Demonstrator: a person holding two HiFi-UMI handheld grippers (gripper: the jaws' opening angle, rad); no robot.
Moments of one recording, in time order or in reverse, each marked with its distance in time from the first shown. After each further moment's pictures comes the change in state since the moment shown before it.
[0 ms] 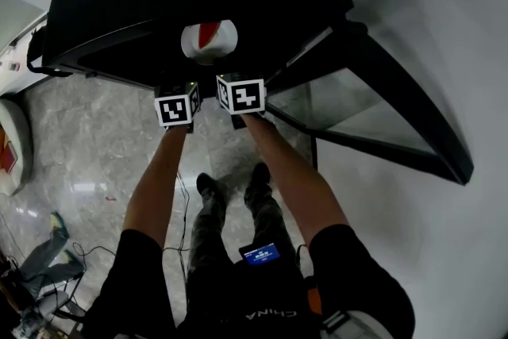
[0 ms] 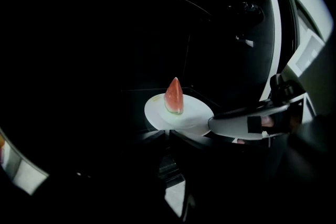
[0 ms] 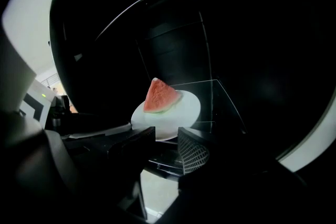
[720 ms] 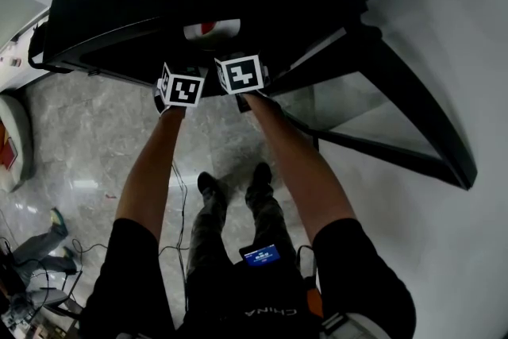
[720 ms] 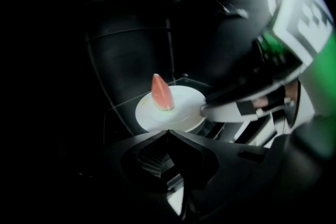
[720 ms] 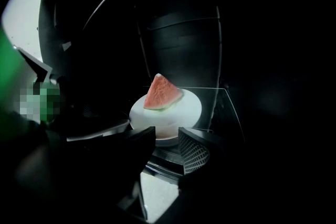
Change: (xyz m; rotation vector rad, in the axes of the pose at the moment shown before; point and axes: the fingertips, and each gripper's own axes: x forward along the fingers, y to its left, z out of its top) left arm 0.026 0.006 0.022 0.307 0.108 0.027; right arm 0.030 -0.004 0.016 -0.107 0.111 -0.010
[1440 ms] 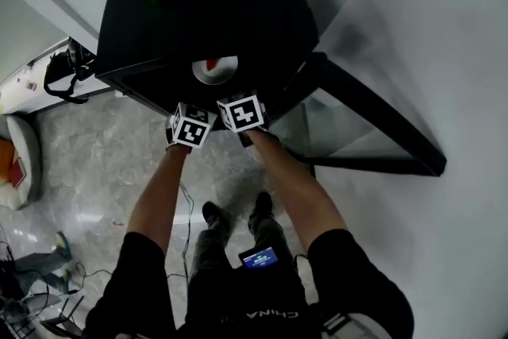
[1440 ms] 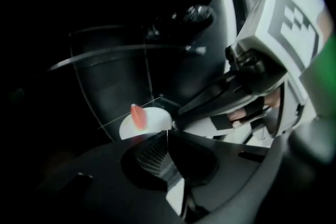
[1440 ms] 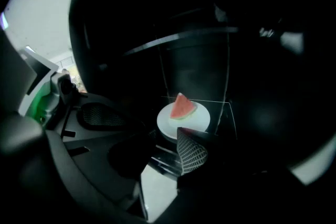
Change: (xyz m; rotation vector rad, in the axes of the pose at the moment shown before) left arm -0.069 -0.045 0.036 0.116 -0.112 -0.151; right arm -0.062 0.040 0.025 -0.066 -0.070 0.094
